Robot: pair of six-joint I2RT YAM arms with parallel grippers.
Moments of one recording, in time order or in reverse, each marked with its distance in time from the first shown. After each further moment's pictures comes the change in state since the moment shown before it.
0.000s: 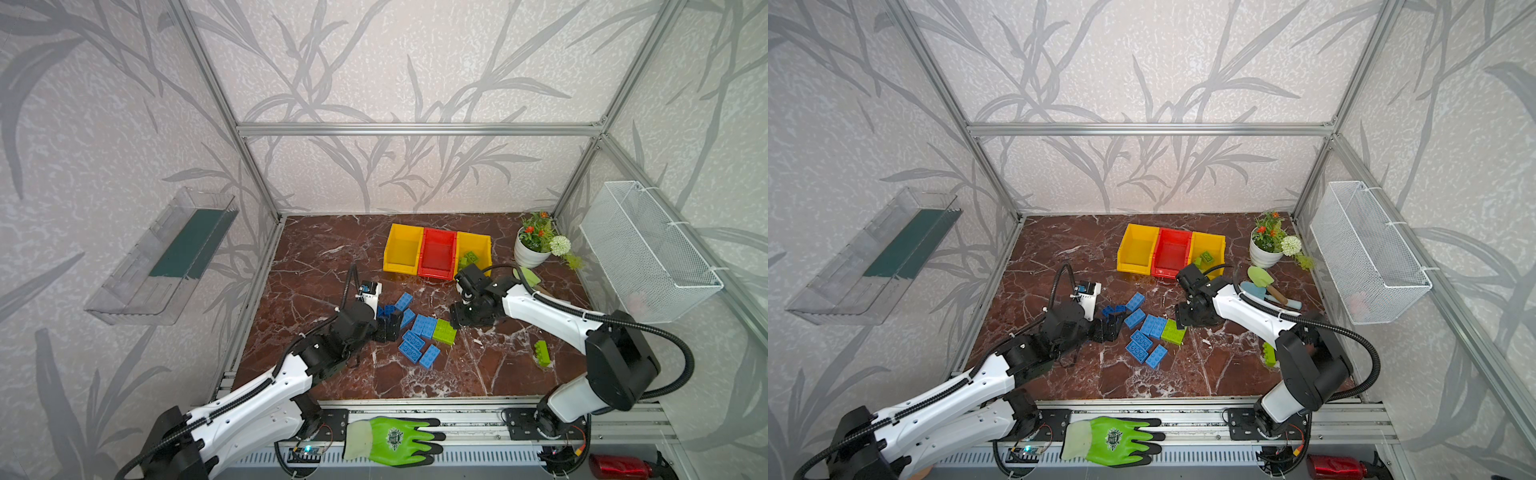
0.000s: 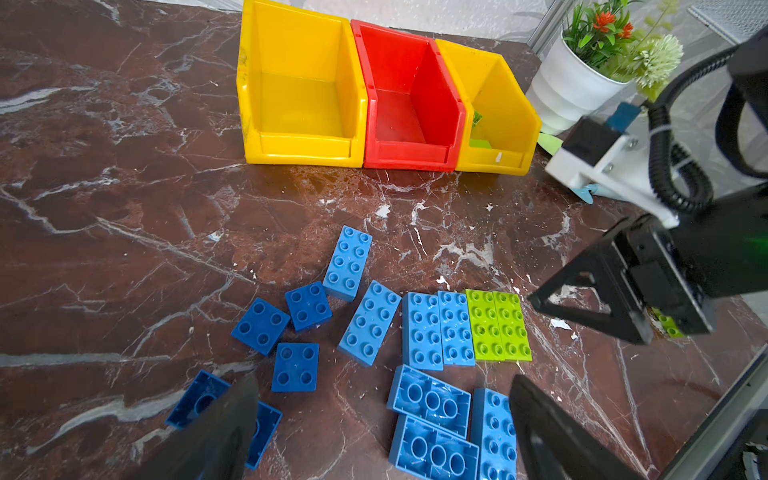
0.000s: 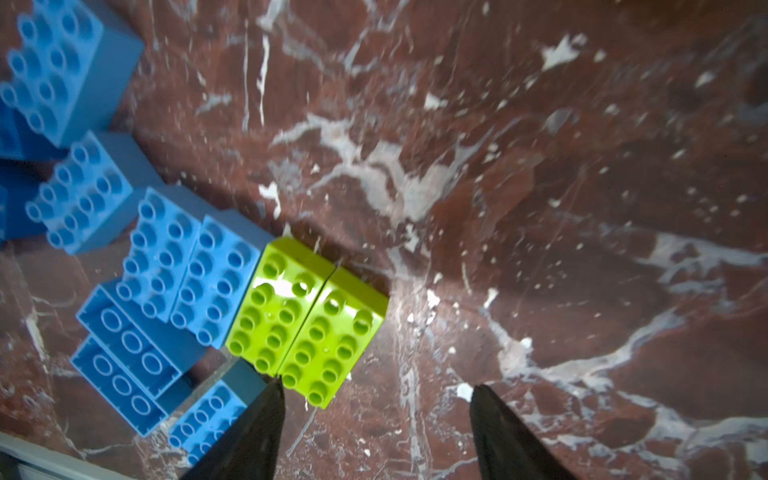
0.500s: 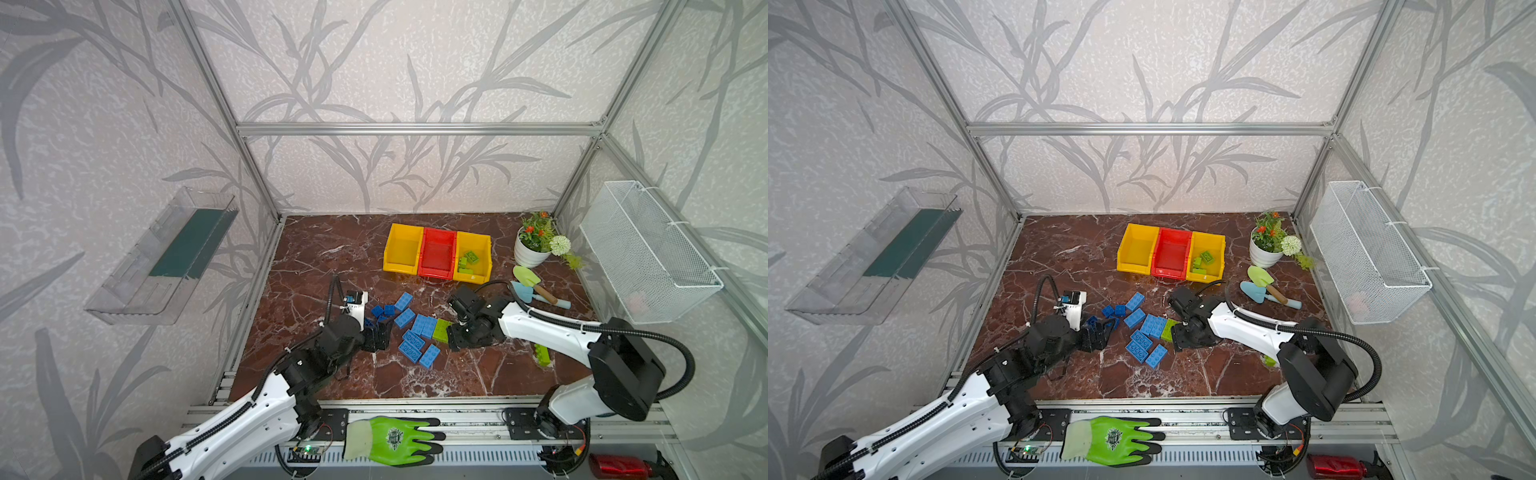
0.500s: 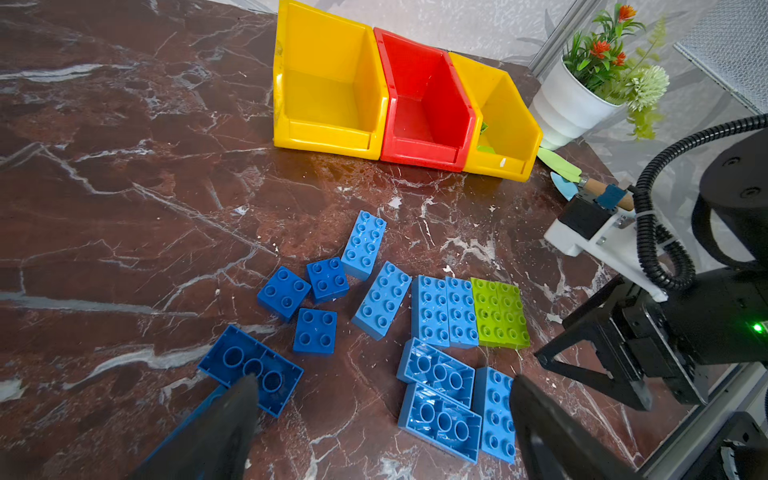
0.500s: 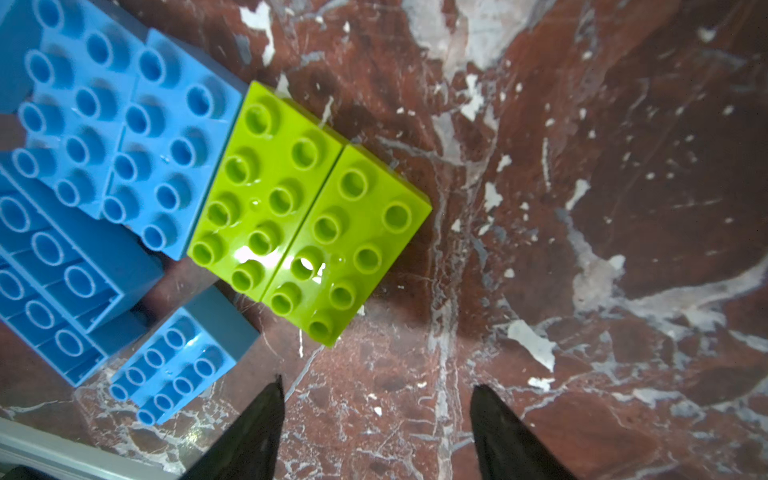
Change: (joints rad) left arm -0.003 -0.178 -0.083 -0.072 -0.026 -0.056; right arm 0.123 -0.023 -0.114 0.039 0.011 0.069
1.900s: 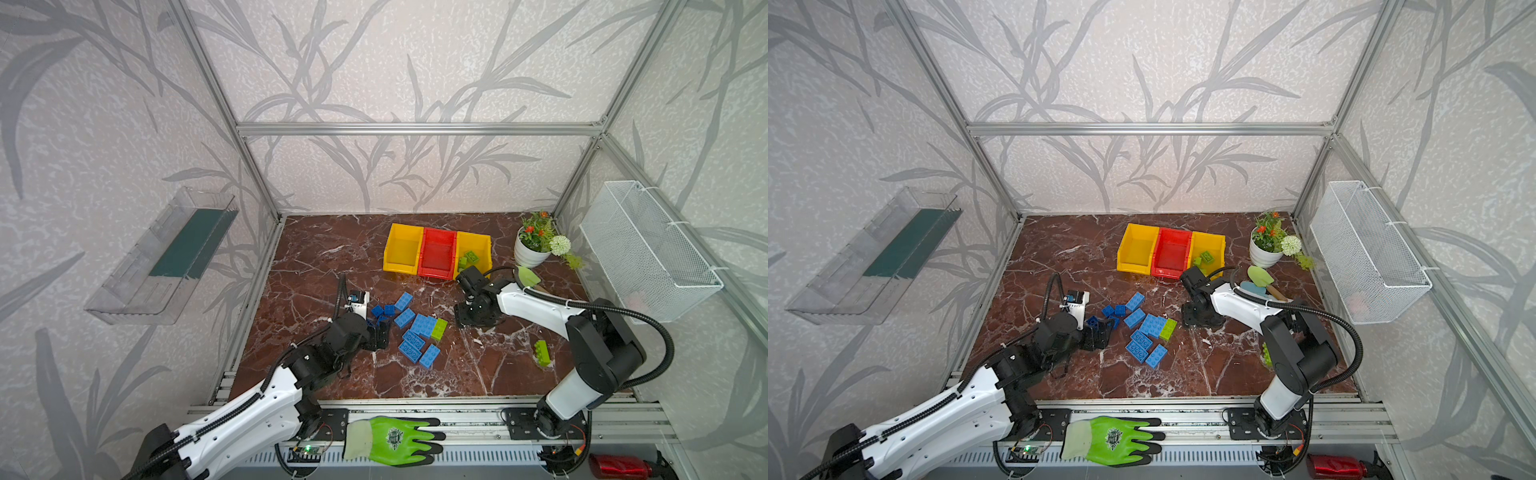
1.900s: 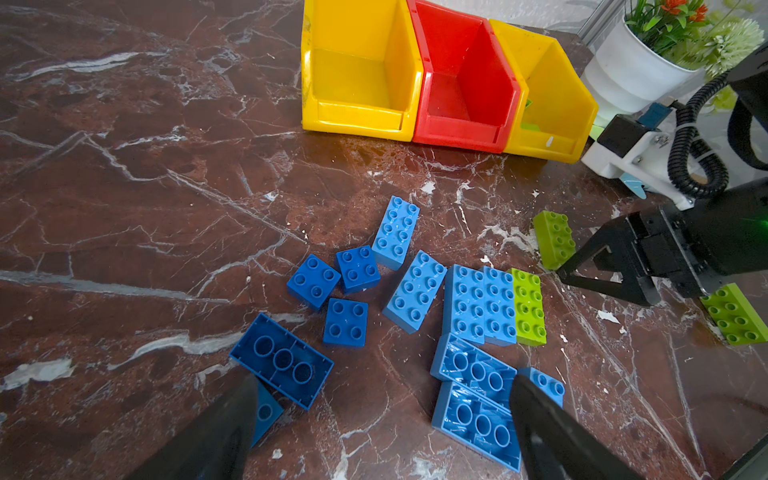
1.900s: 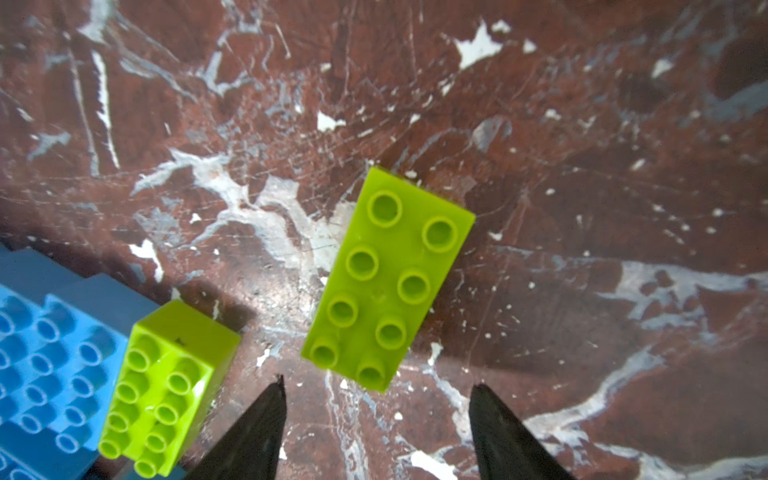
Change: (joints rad) left arm -0.001 0.081 0.014 -0.012 -0.059 0.020; right arm -0.207 0.130 0.099 0.044 0.053 -0.062
